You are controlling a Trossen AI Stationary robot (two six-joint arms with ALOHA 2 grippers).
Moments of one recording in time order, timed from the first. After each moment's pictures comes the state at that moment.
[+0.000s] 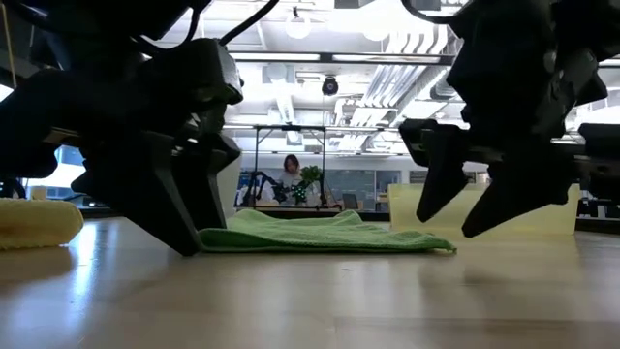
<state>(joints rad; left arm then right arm) -0.30 1.80 0.81 0.01 -0.16 -0.17 0.31 1.66 0.60 0.30 -0.03 -0.38</state>
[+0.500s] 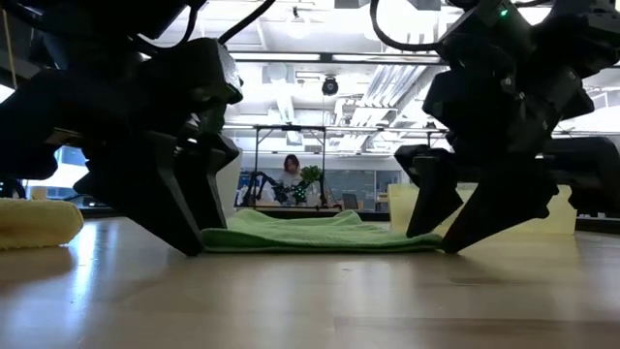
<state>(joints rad) -0.30 1.81 0.81 0.02 -0.19 -0.18 0.26 1.74 0.60 0.30 -0.02 -0.23</state>
